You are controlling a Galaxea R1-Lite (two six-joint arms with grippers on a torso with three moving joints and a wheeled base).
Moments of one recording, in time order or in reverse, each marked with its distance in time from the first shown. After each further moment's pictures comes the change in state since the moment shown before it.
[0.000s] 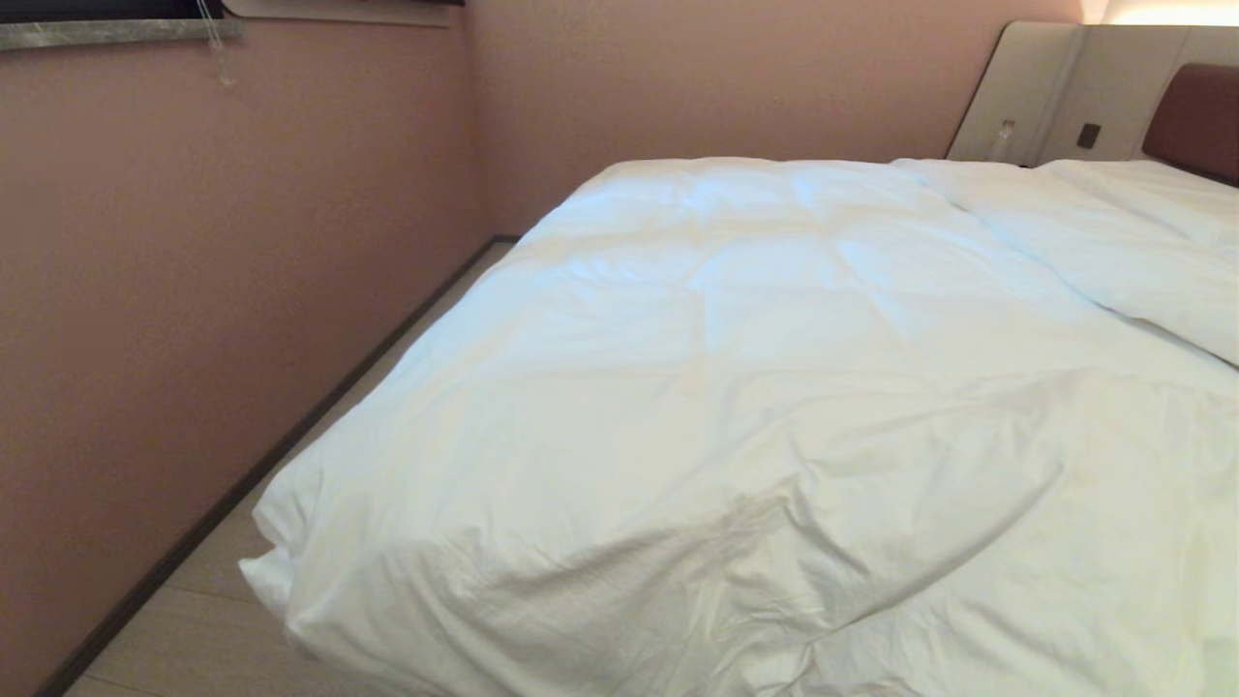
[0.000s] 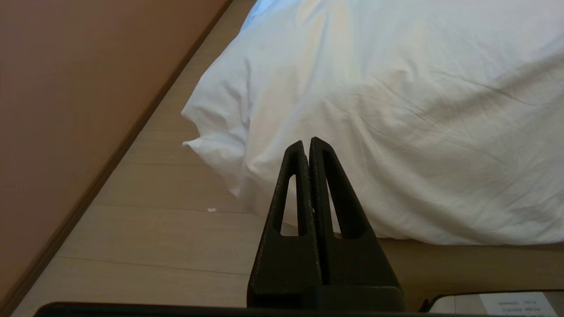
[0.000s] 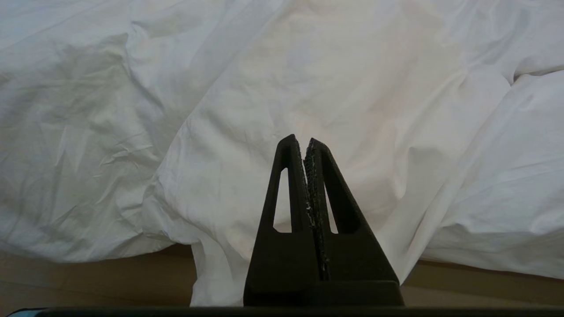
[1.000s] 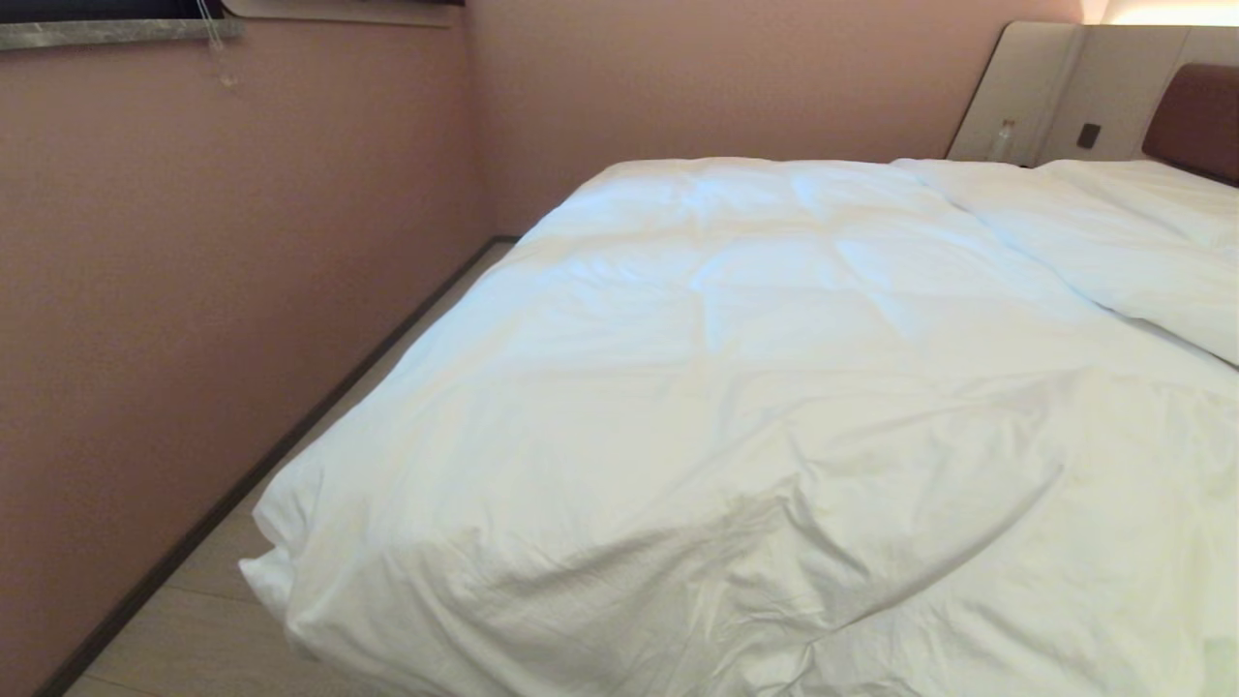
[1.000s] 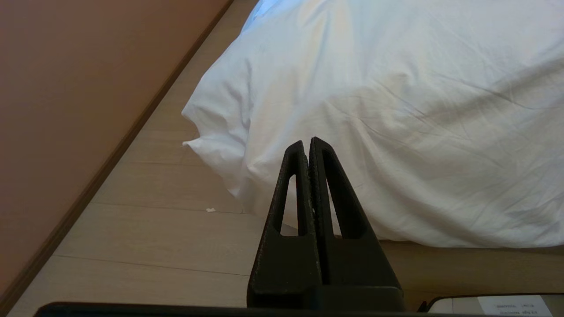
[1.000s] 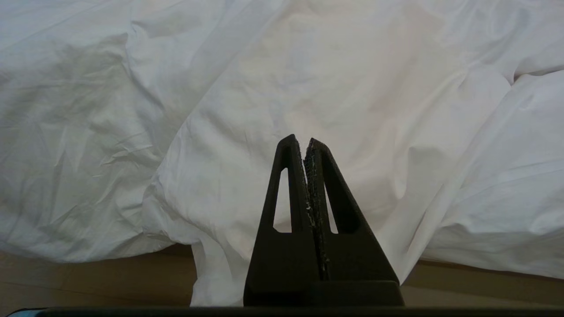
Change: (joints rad) left arm 0.000 0.000 -0.001 -0.002 0.002 -0.007; right arm 0.000 0.000 0.000 0.000 0.000 0.000
